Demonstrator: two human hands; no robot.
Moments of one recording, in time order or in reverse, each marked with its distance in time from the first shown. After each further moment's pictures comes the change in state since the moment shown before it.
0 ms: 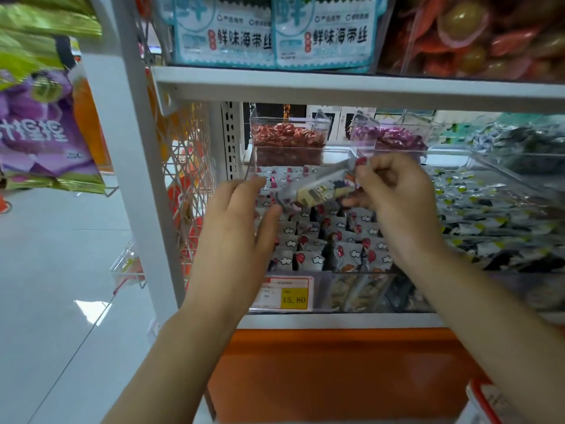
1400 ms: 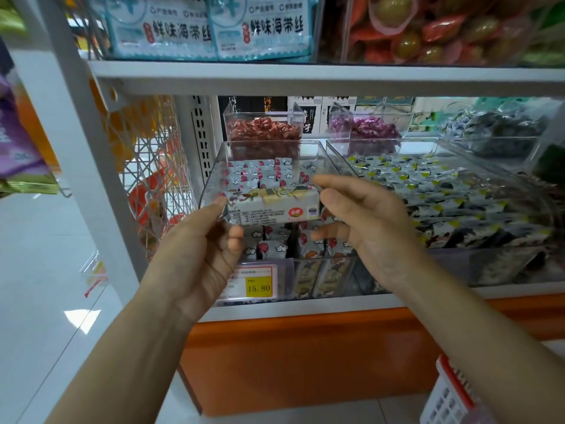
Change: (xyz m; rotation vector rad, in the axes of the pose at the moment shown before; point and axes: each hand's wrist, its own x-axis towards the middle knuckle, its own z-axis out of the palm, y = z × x) left_hand -0.002 0.017 0.002 -1.357 -0.102 -0.963; right_hand -0.034 0.002 -0.031 0.363 -0.311 0.147
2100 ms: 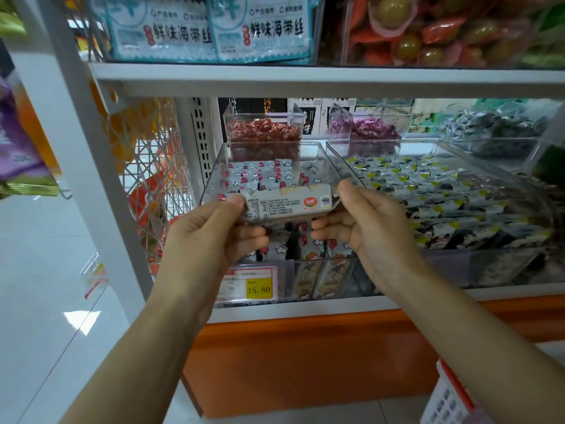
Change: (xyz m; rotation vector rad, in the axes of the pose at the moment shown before) left_hand -0.008 -0.005 0.005 0.309 -0.066 0.273; right_hand 0.000 0.008 0.001 0.033 0.120 0.038
